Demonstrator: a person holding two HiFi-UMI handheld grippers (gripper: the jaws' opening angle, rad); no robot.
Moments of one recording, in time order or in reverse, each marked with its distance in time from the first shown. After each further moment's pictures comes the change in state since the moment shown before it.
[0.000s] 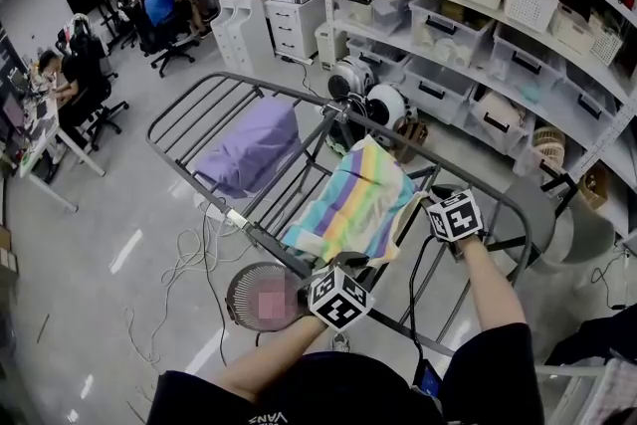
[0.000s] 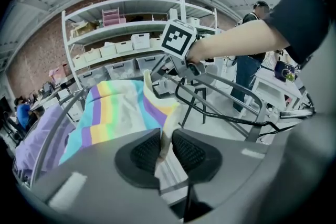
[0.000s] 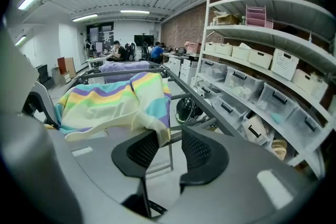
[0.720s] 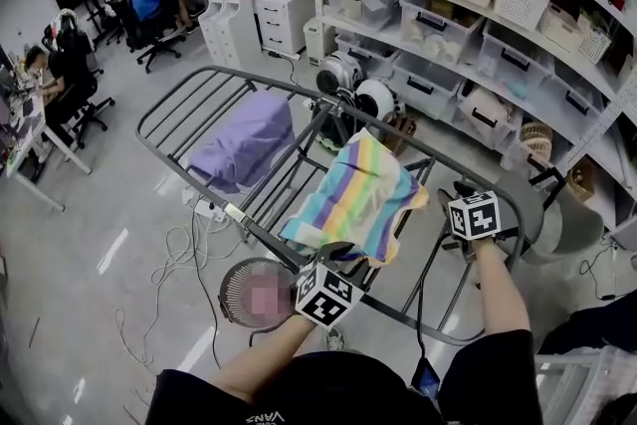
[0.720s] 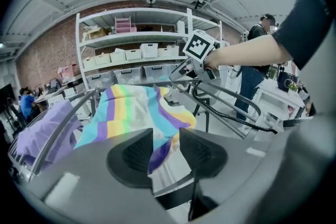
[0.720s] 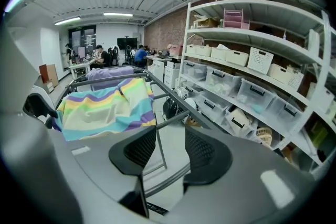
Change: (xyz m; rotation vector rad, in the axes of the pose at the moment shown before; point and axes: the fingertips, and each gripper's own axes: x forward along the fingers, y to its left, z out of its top) left arm -0.028 0.018 -0.004 -0.076 -0.114 0.036; right arm -0.052 -0.035 -0.016 0.130 -0.019 -0.150
